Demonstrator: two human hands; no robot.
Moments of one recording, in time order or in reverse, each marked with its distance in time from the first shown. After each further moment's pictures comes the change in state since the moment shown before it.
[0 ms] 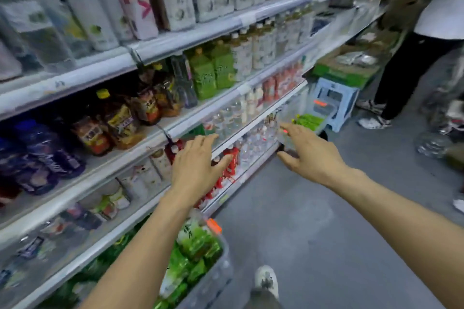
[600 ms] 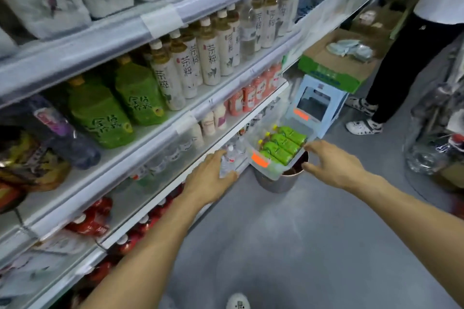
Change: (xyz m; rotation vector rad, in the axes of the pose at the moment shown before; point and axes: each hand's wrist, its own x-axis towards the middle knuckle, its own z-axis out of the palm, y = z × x) left_hand 0.365 0.119 0.198 -0.269 -0.407 -0.108; right_hand 0.287 0.332 0.039 -0.030 -0.362 0.299
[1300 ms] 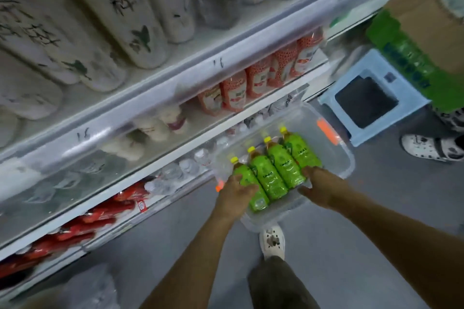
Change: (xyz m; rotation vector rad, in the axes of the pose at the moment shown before) left_hand 0.386 0.068 0.236 -0.791 -0.056 -0.805; right_hand 0.434 0.190 0.131 -0.079 -0.548 -0.172
